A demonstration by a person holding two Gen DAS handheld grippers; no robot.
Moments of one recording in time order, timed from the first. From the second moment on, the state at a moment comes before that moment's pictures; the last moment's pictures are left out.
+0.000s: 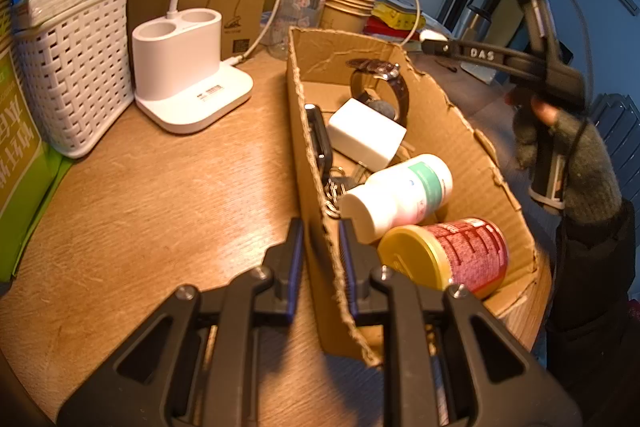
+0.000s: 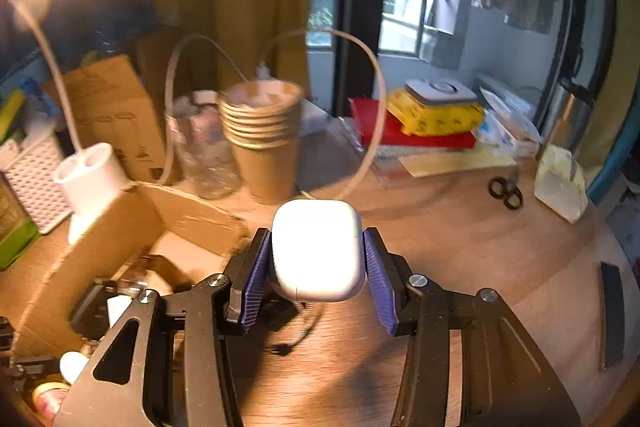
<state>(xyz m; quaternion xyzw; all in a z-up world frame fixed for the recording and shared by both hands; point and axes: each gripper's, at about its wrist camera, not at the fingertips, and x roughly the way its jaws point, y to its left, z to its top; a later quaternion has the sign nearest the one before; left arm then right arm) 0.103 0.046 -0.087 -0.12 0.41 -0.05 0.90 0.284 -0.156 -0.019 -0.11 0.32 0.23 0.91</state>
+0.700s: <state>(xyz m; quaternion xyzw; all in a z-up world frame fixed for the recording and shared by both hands) 0.103 0.046 -0.087 -0.12 0.41 -0.05 0.90 0.248 -0.085 0.000 -0.15 0.30 0.32 0.89</state>
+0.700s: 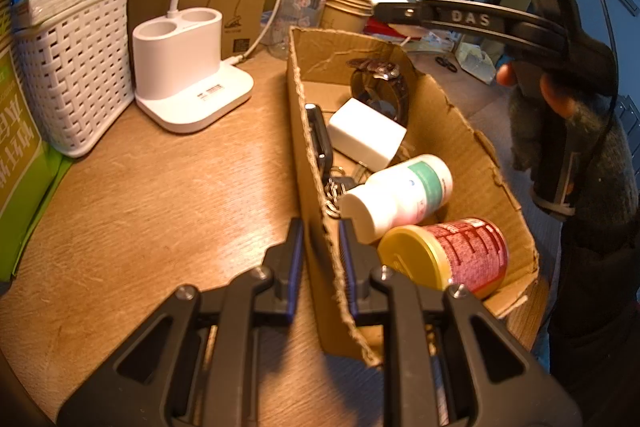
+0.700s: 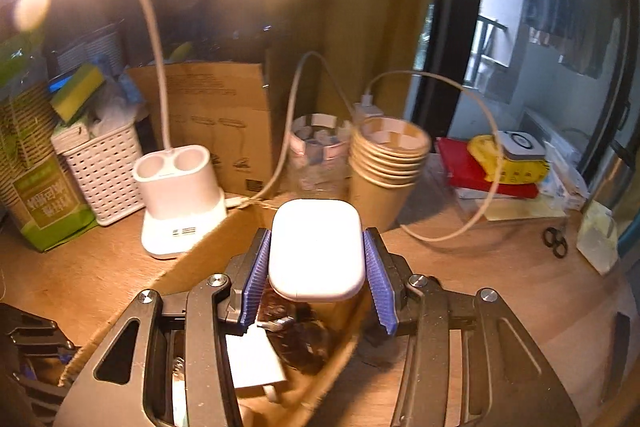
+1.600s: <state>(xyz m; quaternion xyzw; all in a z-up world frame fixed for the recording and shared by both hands) 0.102 0.045 -0.088 -0.11 0.41 -0.05 0.90 0.246 -0.026 -0.028 -0.22 0.35 0.36 0.83</state>
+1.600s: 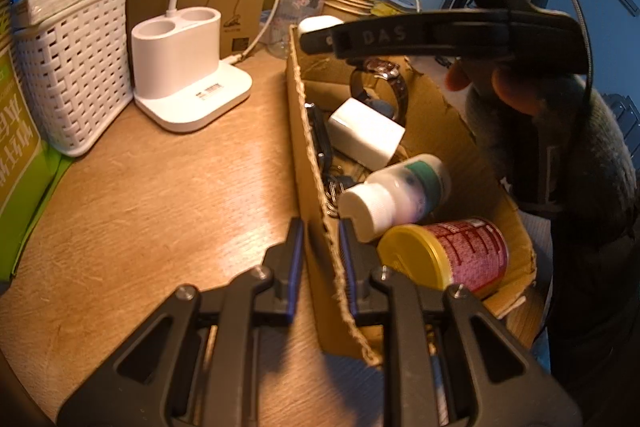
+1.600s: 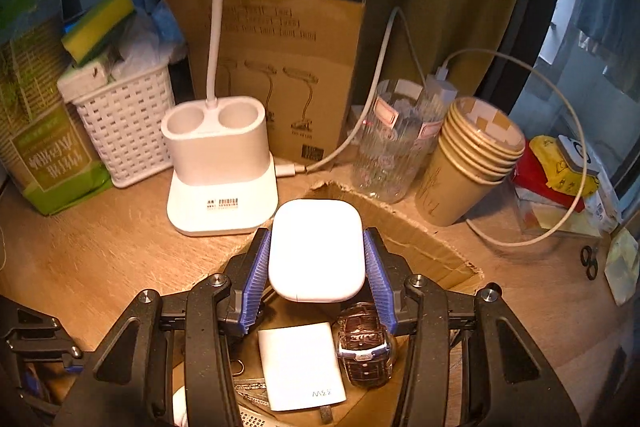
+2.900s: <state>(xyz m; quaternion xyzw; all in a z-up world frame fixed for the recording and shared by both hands) 0.102 0.043 -0.088 -0.12 0.41 -0.05 0.90 0.251 -0.032 -0.026 -0.21 0.36 0.35 0.84</state>
